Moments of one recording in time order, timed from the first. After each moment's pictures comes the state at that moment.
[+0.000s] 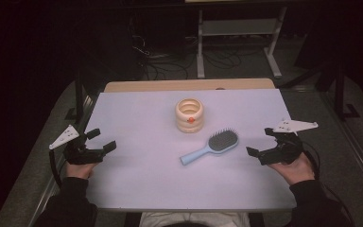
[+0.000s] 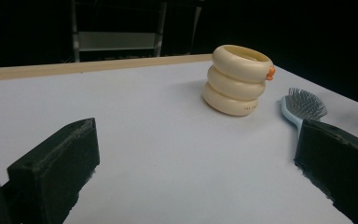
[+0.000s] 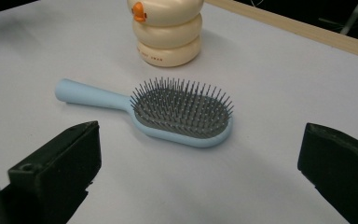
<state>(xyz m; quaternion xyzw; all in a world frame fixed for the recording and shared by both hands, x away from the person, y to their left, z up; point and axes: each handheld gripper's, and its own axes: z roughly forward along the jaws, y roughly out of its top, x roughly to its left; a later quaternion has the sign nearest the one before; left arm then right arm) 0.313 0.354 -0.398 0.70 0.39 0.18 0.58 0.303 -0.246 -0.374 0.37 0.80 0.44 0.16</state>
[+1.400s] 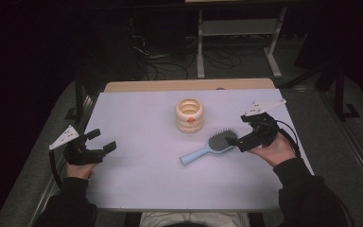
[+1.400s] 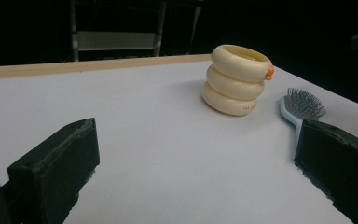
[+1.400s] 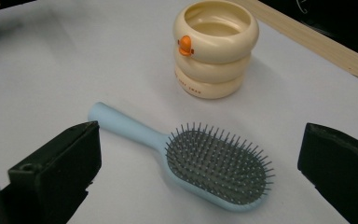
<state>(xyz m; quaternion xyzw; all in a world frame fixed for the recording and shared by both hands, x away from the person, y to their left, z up) 0.312 0.354 -0.399 0.69 0.39 0.18 0.58 0.340 -0.186 -0.335 0.30 0.85 0.42 0.13</state>
